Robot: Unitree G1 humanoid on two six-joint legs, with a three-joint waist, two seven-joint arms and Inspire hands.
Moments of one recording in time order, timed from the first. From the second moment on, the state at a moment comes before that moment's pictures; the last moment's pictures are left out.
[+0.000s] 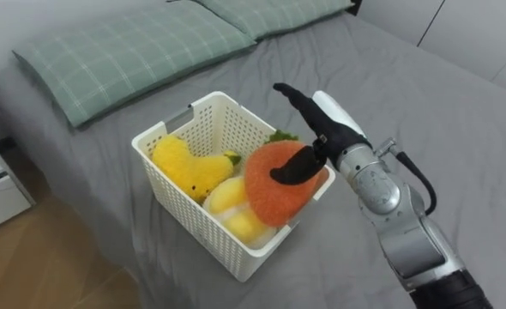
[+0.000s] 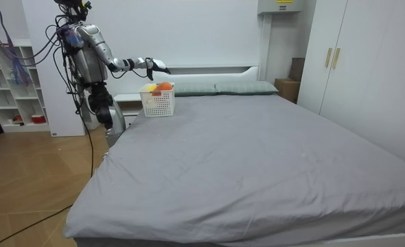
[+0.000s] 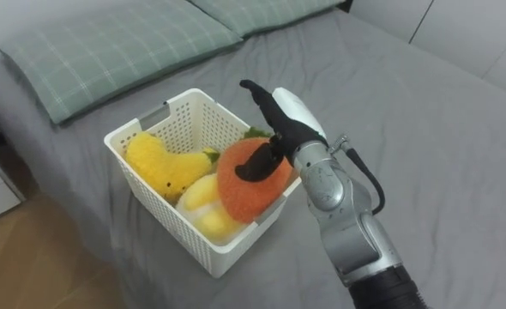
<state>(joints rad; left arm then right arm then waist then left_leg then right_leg) 0.23 0.17 0.06 0.78 0.58 0.26 -0.06 -0.29 -0.26 0.30 0.12 -0.44 0.22 0.16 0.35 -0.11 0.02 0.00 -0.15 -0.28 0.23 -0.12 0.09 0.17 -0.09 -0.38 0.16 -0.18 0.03</state>
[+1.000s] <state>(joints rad) 0.23 0.19 0.08 0.83 0.58 0.19 -0.05 -0.29 -0.36 -0.01 -0.01 -0.40 0.12 0.04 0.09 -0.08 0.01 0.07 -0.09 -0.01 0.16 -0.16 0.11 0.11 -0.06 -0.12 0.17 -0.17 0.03</state>
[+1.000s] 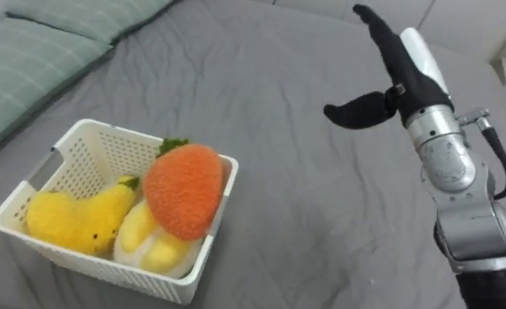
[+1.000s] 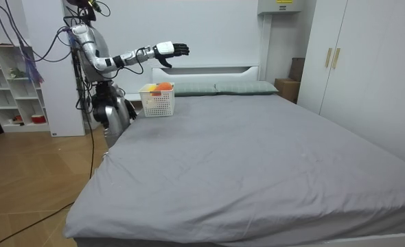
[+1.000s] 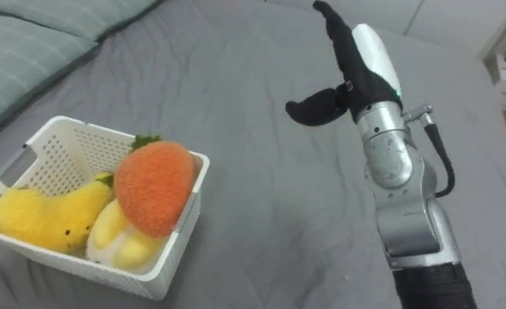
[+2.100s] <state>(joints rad) 0.33 0.20 0.24 0.92 0.58 0.21 -0.04 0.17 -0.38 -0.39 0.23 0.06 0.12 -0.22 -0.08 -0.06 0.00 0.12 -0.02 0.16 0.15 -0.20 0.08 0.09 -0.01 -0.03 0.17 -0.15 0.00</state>
